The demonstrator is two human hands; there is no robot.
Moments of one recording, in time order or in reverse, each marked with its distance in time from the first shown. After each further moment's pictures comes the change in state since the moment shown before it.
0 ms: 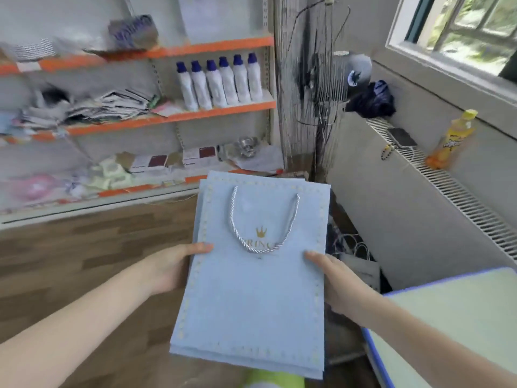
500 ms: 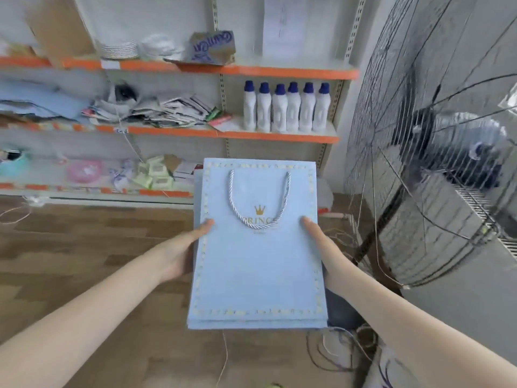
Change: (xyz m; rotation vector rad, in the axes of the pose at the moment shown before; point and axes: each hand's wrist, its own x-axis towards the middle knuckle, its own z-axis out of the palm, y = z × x) left_hand 0.065 0.113 -0.144 -0.251 0.304 0.225; right_hand 0.239 -0.127 0.104 -0.054 -0.024 0.007
